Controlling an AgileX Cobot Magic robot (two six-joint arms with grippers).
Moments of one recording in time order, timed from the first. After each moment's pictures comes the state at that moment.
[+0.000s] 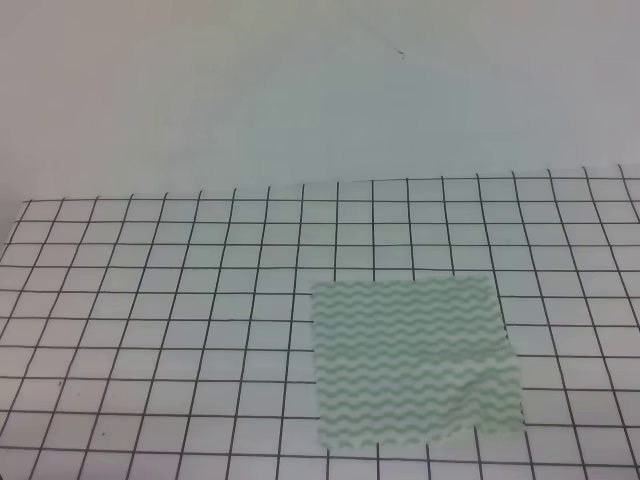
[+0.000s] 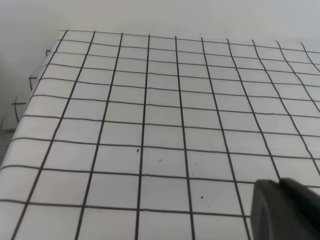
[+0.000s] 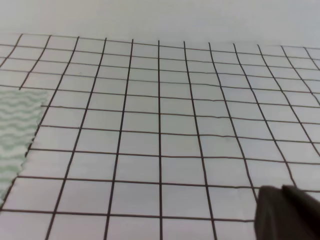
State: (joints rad) left arm -0.18 -0.02 0.03 0.01 0.30 -0.21; right arm -0.12 -0.03 0.03 0.04 0.33 -0.16
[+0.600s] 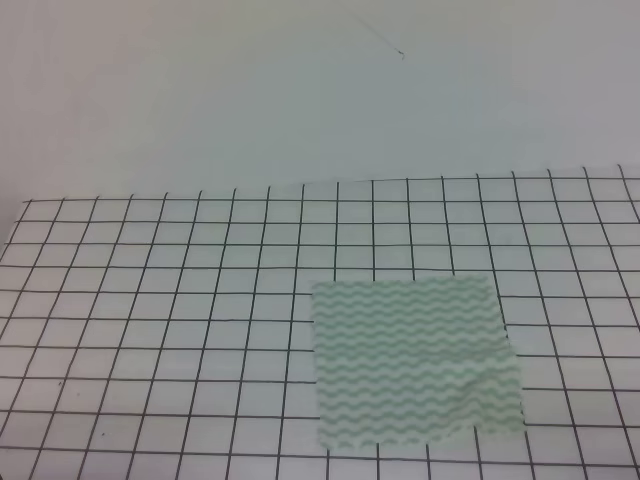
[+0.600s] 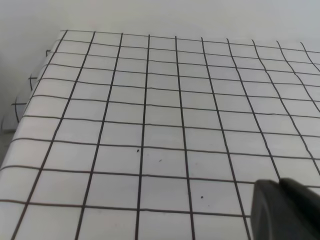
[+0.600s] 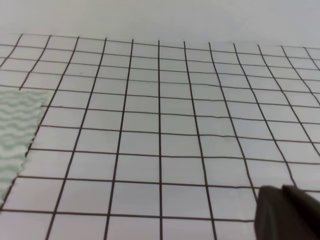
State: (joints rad) left arm -0.18 -0.02 0.03 0.01 0.30 -0.21; right arm -0.12 -0.03 0.03 0.04 0.33 -0.16
